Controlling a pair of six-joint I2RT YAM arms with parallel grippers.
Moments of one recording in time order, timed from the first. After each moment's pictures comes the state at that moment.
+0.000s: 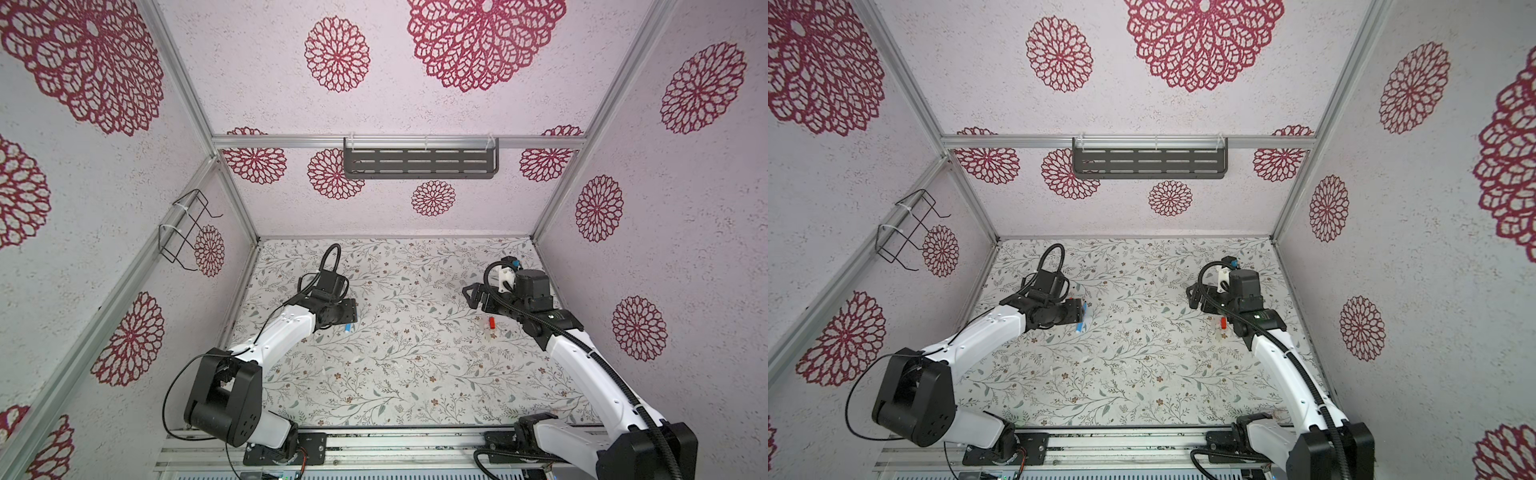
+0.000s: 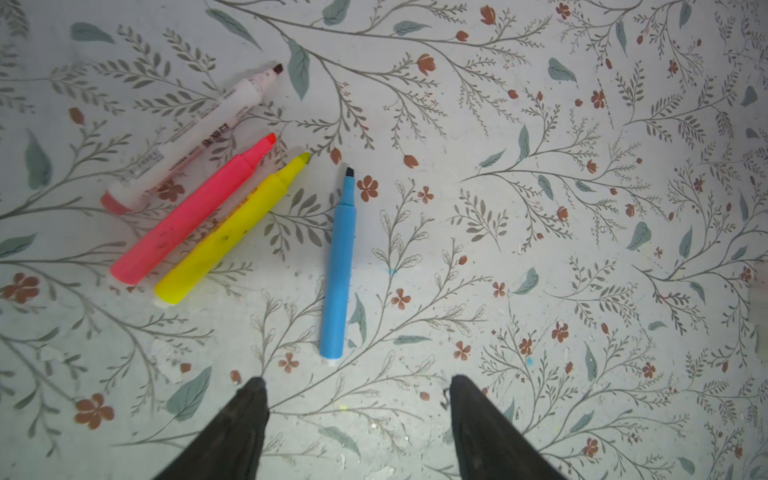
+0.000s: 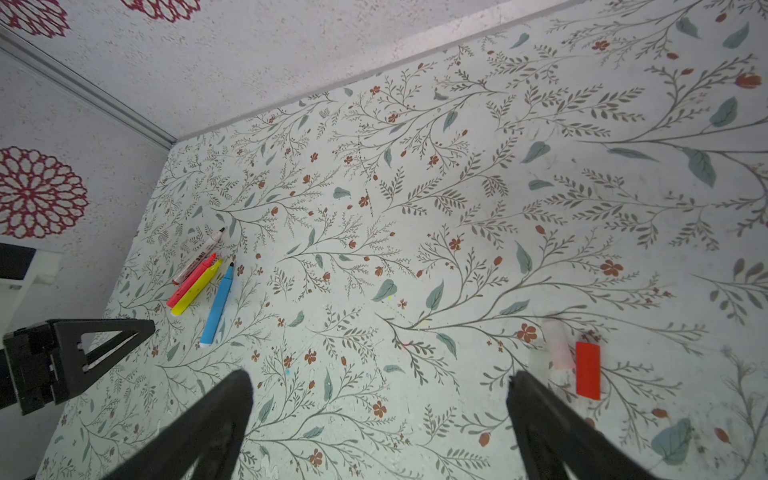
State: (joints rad) left arm -0.39 1.51 1.00 -0.52 -0.03 -0.46; right arm 0.21 1.11 0.89 -0.42 -0.23 0.37
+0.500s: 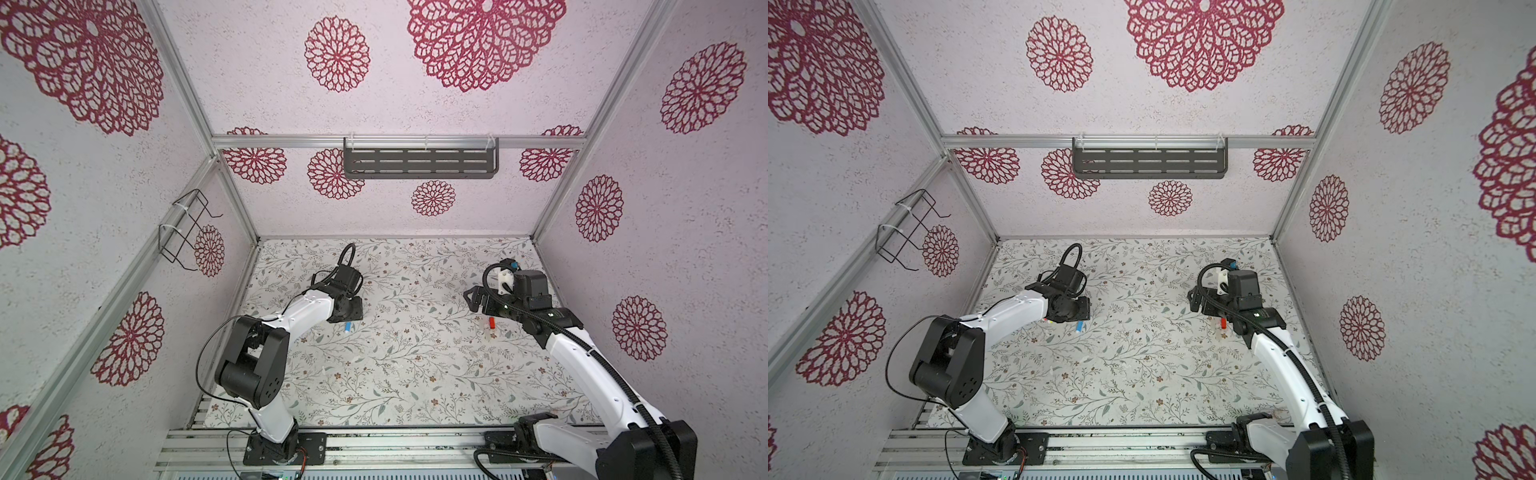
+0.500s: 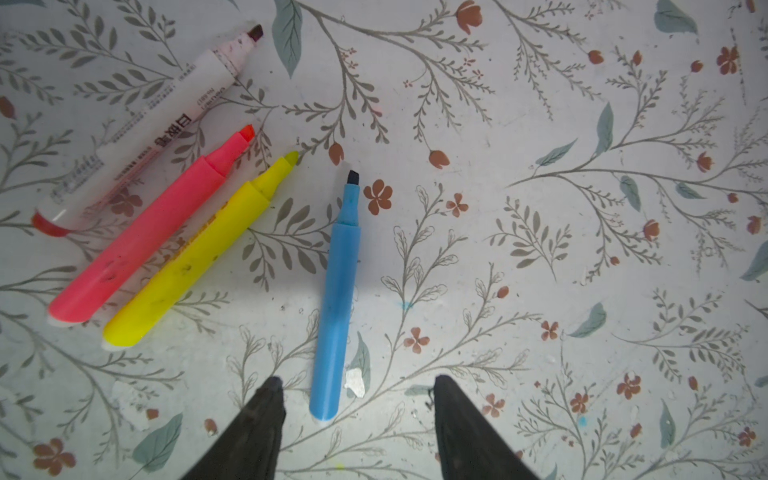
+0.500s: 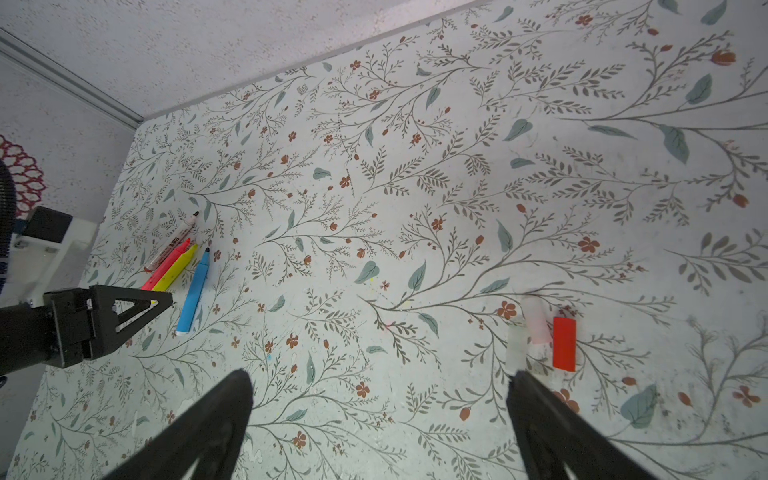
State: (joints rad) left arm -0.41 1.74 1.14 -0.58 -0.11 -0.49; right arm 0.21 1.13 0.91 -0.49 -0.19 0.35
